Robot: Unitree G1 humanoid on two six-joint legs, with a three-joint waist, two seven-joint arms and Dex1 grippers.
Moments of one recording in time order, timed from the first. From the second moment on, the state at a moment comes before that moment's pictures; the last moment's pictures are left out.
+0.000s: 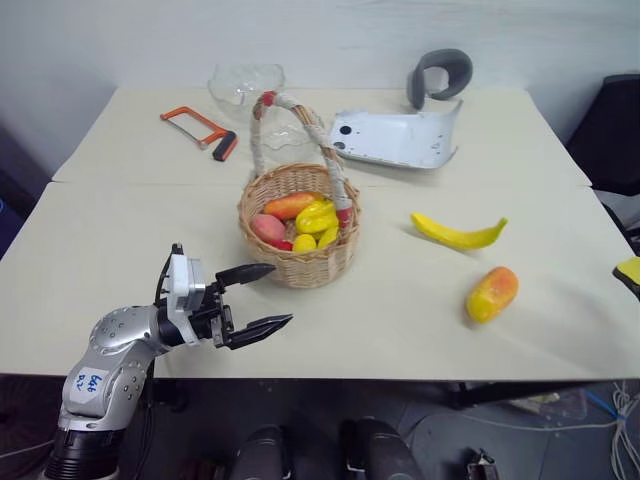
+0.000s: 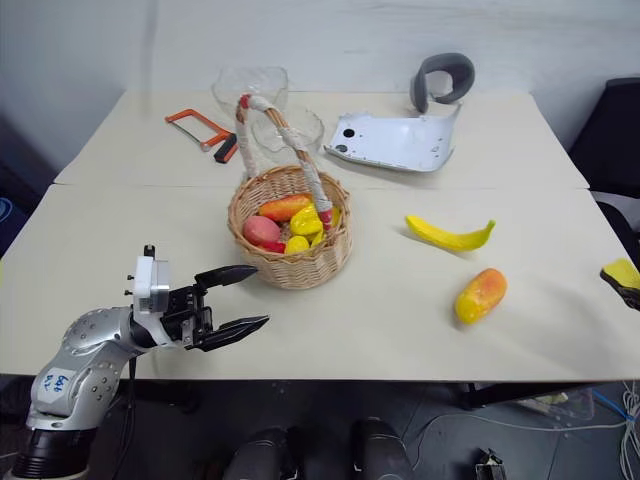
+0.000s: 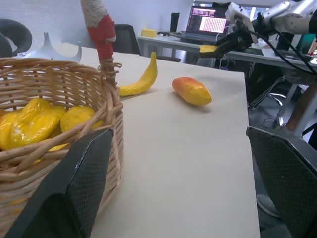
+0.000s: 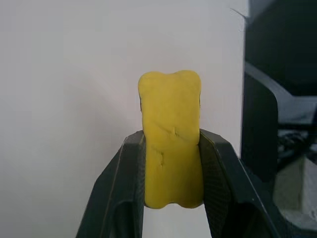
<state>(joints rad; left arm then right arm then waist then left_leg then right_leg) -0.09 0.56 0.14 -0.31 -0.64 0.30 -1.01 -0.21 -1.08 -0.54 0.83 0.16 -0.03 0.85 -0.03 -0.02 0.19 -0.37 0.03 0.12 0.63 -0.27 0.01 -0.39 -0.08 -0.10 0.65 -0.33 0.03</state>
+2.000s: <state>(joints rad) 0.12 0.65 0.44 -0.37 -0.71 0.34 -0.95 -0.84 -0.41 0.02 -0.47 0.93 1.35 0.58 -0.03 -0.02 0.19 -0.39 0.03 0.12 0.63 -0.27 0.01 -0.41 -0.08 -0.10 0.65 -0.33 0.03</state>
